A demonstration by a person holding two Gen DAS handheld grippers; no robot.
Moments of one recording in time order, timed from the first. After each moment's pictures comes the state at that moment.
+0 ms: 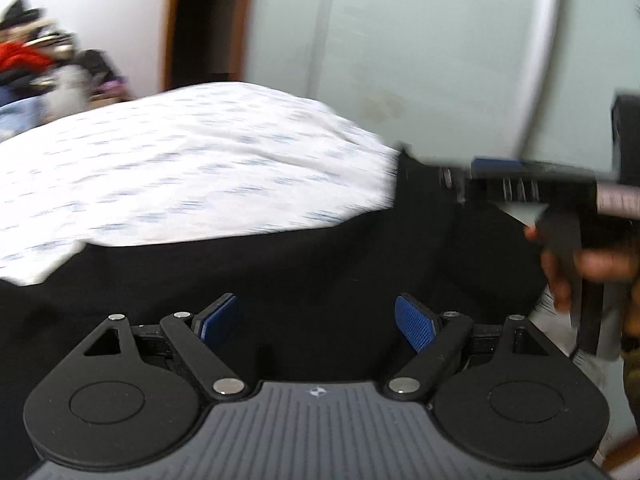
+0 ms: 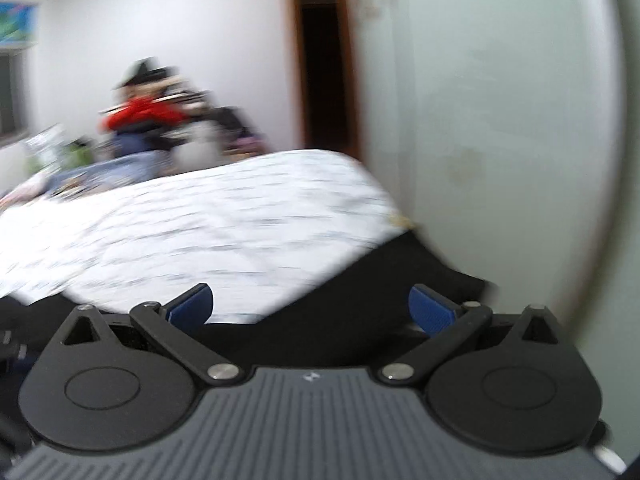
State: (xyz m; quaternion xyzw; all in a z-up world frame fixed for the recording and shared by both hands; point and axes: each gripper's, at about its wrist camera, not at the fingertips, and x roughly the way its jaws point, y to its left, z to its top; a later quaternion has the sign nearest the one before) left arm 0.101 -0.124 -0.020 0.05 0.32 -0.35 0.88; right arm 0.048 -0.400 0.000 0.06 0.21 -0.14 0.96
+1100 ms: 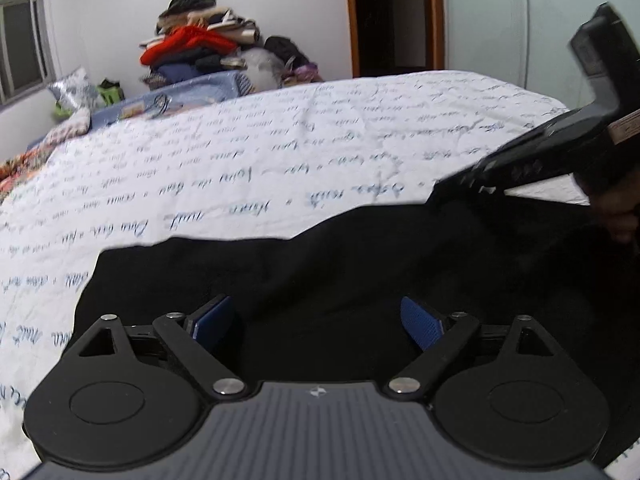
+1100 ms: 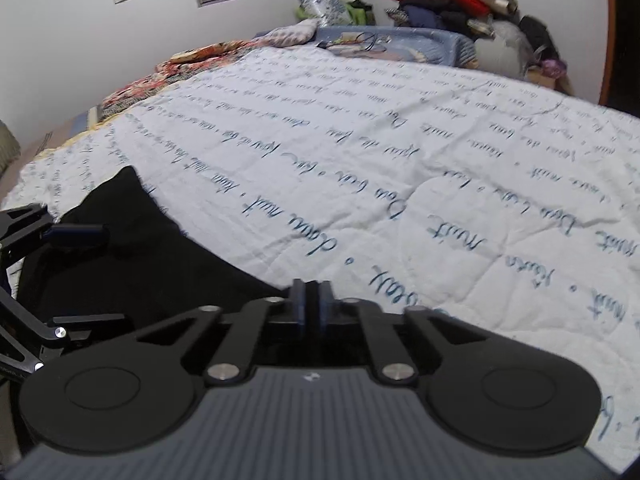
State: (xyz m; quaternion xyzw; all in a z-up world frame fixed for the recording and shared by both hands) left arm 0.148 0.031 -0.048 0.08 0.33 -0.08 0.94; right arm 0.289 -0.231 -0.045 -0.03 0.36 0.27 0.89
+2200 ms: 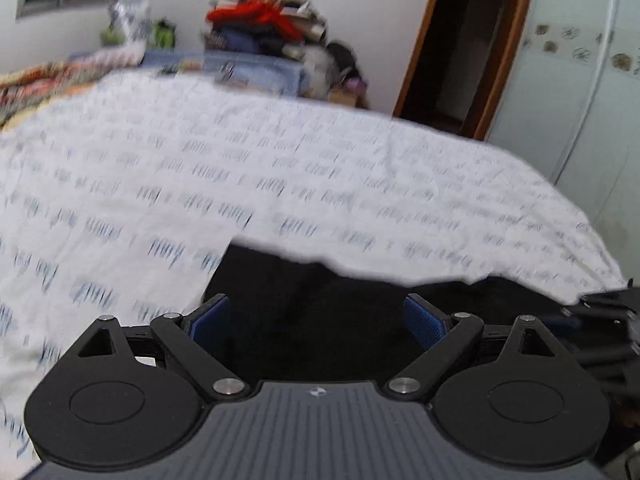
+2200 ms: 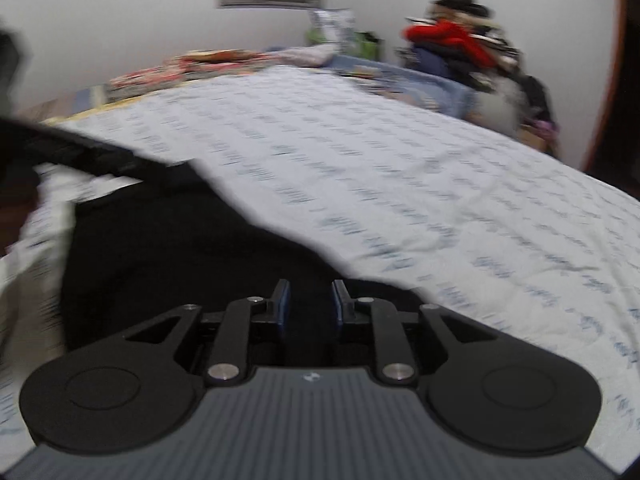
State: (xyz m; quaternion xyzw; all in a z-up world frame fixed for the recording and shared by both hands) left arm 0.144 0.154 -0.014 -0.09 0.35 -0.05 0.93; right arm 0.203 -0.166 -0.016 -0.11 0.31 0.28 0.90
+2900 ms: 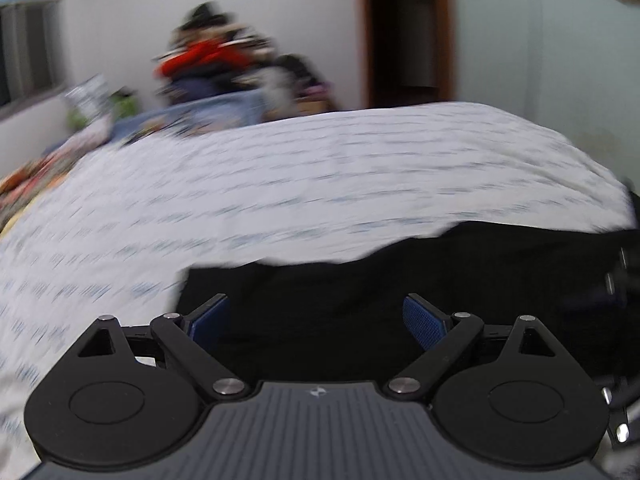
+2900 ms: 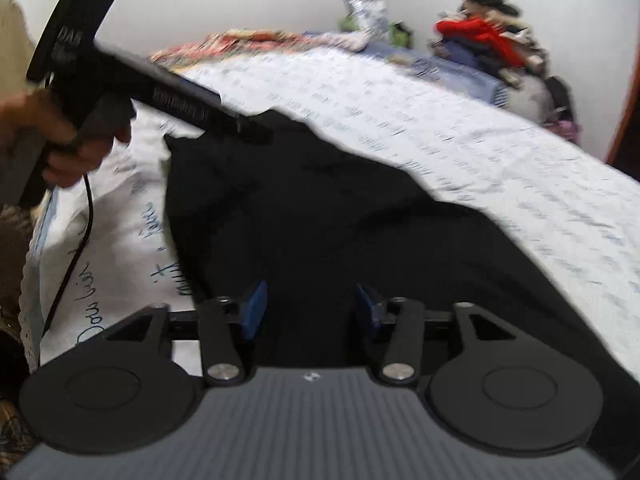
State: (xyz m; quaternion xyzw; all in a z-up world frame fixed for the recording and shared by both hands) left arm 0.110 0.064 0.003 0.08 0.30 -0.10 0.94; right arm 0.106 -0.155 -0.026 -0.13 0.31 0.28 0.90
